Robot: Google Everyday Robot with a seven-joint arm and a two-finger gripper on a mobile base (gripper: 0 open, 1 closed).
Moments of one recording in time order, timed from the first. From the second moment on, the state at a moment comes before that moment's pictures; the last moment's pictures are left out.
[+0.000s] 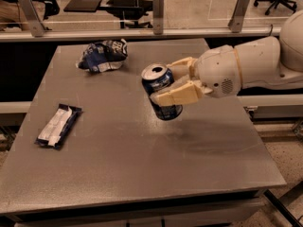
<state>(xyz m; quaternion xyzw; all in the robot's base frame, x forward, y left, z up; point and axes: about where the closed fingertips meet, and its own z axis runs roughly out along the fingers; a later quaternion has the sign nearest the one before) 0.472 -0.025 0.945 -0.57 0.60 0.35 0.43</state>
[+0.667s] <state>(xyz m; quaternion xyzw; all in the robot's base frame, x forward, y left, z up) 0.475 -0.028 0.922 -0.55 0.56 0.40 0.47</state>
